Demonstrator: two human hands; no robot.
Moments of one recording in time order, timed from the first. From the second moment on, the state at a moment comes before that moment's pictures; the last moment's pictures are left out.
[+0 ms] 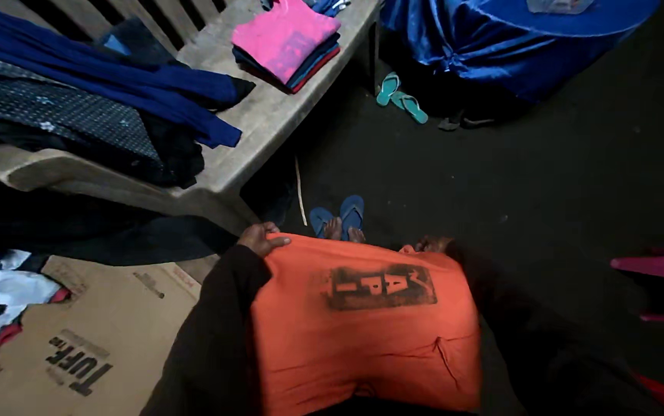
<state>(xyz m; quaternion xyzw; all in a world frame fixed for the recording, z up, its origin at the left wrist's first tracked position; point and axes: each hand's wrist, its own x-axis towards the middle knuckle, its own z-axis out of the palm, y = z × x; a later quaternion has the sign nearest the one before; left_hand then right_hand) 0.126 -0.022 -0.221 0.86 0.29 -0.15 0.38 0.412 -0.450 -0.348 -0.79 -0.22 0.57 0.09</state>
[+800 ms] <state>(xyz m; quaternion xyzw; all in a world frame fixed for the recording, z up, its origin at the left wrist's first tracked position) -0.053 -0.011 -0.123 0.85 0.24 0.19 0.43 0.328 -0.547 -0.114 -0.73 -0.25 0.08 0.63</state>
